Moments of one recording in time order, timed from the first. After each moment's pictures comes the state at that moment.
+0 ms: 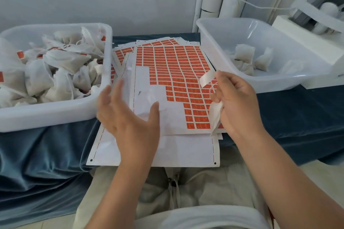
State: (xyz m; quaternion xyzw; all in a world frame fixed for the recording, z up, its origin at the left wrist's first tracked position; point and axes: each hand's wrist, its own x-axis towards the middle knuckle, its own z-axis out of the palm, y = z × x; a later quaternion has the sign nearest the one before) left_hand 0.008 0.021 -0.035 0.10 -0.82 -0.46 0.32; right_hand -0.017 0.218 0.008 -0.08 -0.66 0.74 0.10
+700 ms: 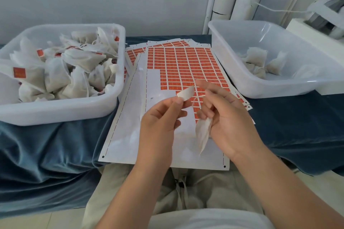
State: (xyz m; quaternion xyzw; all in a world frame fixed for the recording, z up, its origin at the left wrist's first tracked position) left_hand 0.016 0.031 -0.017 0.05 -0.59 -0.80 0.02; right_hand -0.006 0.183 -0.006 0.03 -0.56 0.83 -0.02
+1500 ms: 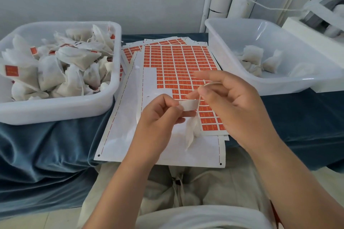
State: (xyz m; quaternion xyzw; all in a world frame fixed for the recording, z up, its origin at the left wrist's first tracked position) left_hand 0.013 0.020 -0.010 -0.06 -0.65 -0.75 -0.01; right_hand 0.018 0.194 0.041 0.15 -0.79 0.59 0.09
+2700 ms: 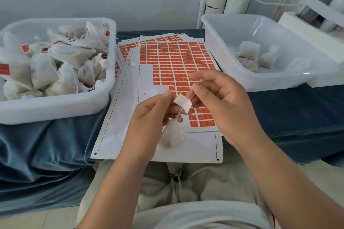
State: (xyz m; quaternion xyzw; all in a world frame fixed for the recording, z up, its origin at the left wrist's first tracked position) left_hand 0.014 0.017 -0.009 -0.01 -0.69 -0.73 -0.02; right_hand 0.007 0.191 0.021 0.14 -0.75 0.64 0.09
